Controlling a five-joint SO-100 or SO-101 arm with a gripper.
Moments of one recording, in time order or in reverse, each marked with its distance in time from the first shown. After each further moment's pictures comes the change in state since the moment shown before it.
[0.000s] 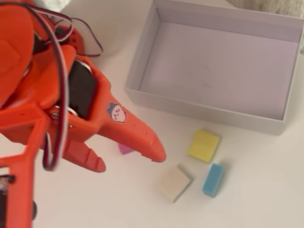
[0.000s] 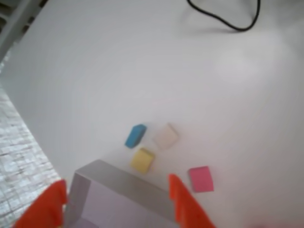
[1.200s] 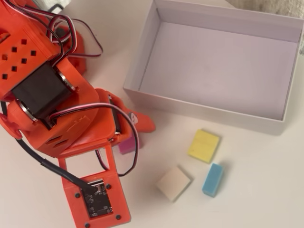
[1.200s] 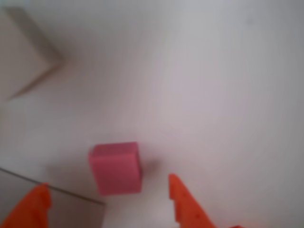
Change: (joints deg) arm 1.0 -2.9 46.3 -22.2 -13.7
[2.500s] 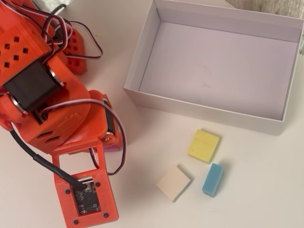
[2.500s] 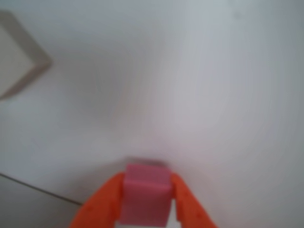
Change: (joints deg) arm 1.3 8.4 7.7 -2.6 0.4
